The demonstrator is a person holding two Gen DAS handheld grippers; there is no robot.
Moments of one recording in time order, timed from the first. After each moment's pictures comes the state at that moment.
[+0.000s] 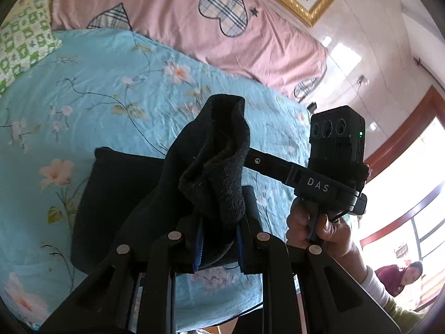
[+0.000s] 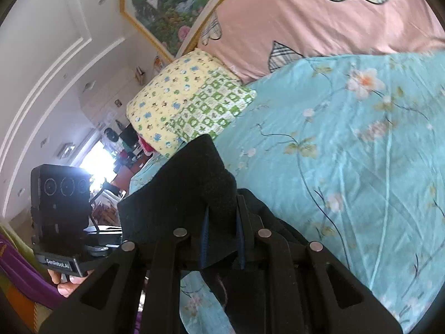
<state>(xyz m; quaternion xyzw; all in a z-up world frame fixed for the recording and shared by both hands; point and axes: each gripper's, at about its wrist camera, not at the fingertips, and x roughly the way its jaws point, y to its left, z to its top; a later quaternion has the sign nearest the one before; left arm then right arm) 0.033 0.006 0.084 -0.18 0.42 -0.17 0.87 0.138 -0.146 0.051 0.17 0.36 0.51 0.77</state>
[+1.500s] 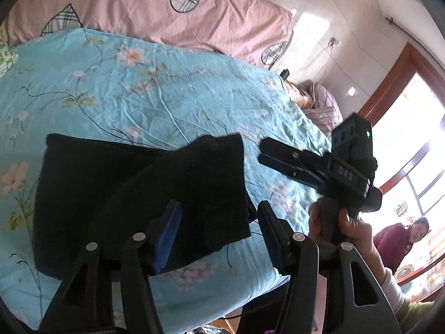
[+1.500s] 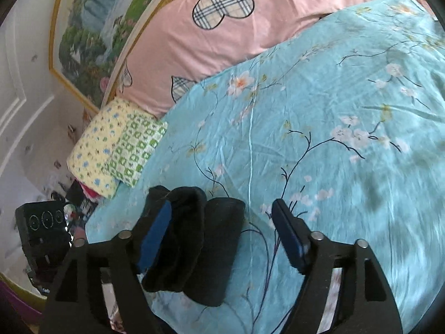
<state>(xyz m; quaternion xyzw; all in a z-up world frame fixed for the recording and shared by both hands) 0.025 -0.046 0.056 -0.12 0.42 -0.25 0.86 0.081 -0.276 0.017 0.26 0.37 0.29 0.84</state>
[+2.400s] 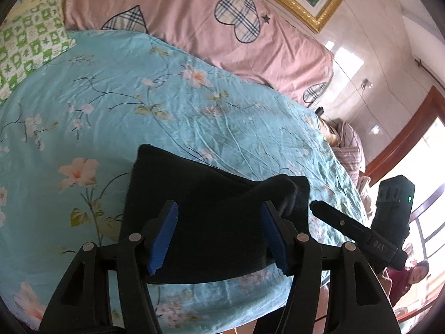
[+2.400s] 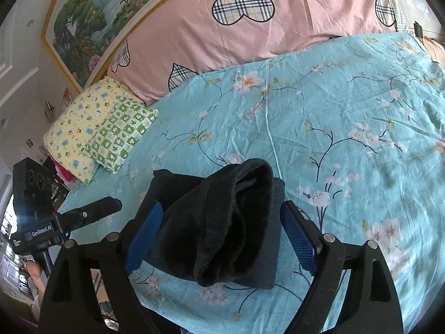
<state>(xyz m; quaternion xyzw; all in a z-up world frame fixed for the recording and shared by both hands) 0.026 0.057 0.064 -0.18 0.40 -0.16 0.88 0.037 -0.202 0.049 0.17 0.38 0.23 0.88</state>
